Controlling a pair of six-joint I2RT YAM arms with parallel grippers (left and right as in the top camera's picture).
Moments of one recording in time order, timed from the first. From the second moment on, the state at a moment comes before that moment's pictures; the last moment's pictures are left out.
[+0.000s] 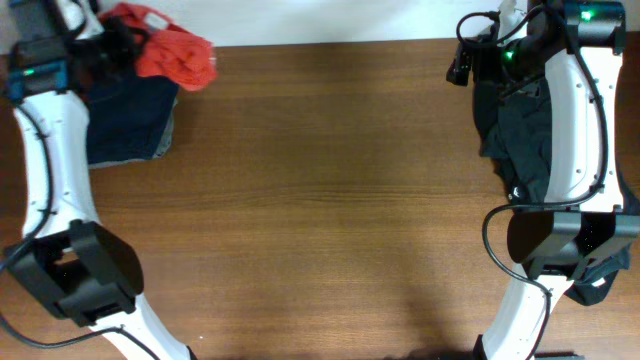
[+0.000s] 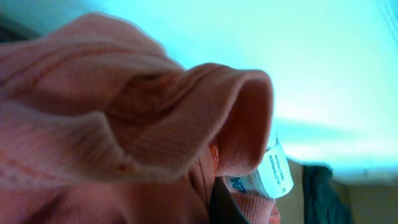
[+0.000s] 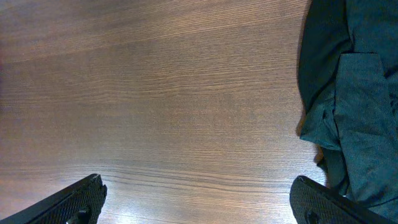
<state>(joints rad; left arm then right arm) 0.28 2.02 2.03 -0.63 0.54 -0.45 -0.09 2.13 2.45 -1.50 -0.26 0.07</state>
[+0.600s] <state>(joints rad) 0.38 2.08 2.03 -0.32 0.25 -0.61 -0.09 2.13 2.45 -1.53 -0.26 0.07</state>
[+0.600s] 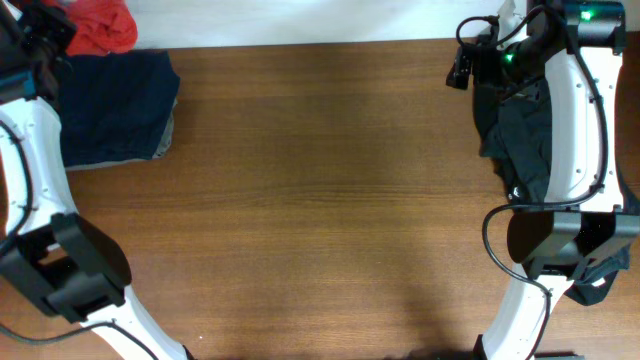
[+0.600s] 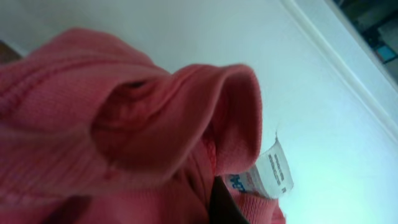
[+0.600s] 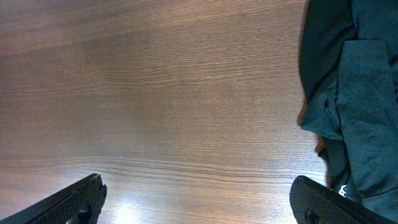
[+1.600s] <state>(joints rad) 0.67 2.18 2.04 -1.08 0.50 -0.26 -0.09 2.14 2.45 -1.53 -0.26 0.07</state>
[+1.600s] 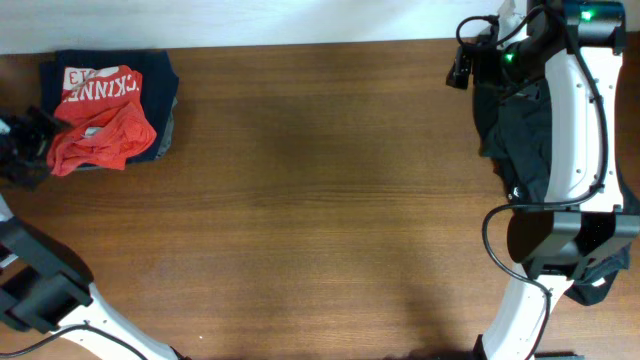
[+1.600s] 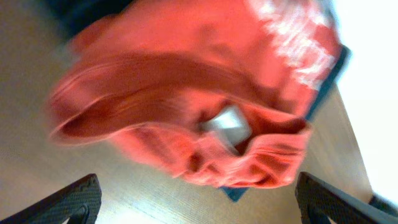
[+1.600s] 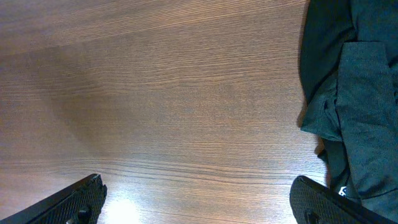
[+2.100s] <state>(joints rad) 0.33 2.23 2.05 -0.73 0.12 0.17 -0.06 2.25 2.45 -1.52 -0.26 0.07</state>
